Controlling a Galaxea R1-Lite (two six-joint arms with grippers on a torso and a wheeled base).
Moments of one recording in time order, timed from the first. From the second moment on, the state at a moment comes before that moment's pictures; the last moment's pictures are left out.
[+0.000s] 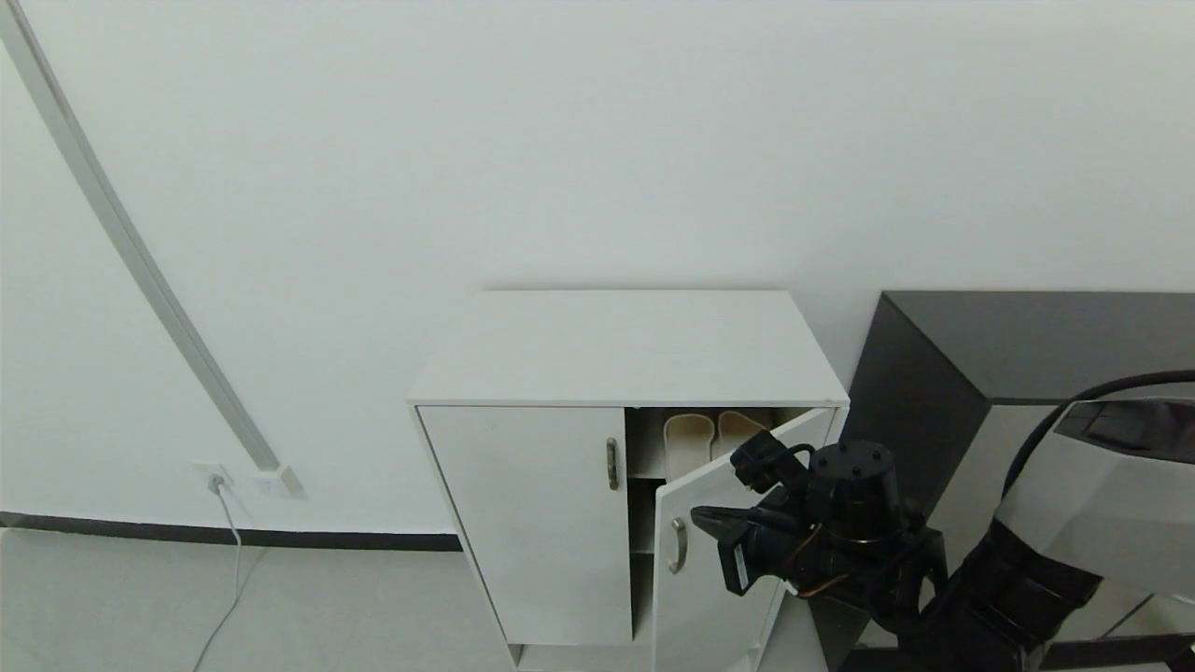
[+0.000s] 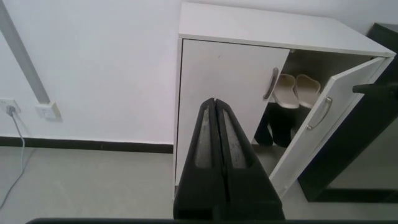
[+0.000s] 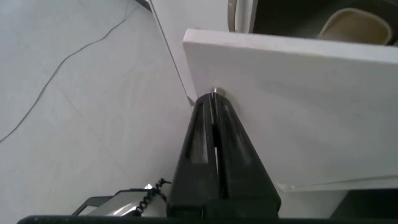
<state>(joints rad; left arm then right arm) 0.00 0.00 0.00 0.00 0.00 -0.10 0.65 2.14 -0.67 -1.14 0.15 0.02</state>
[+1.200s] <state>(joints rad) 0.00 0.00 0.00 0.00 0.00 -0.10 0.54 2.36 -1.02 -0.99 0.14 0.02</state>
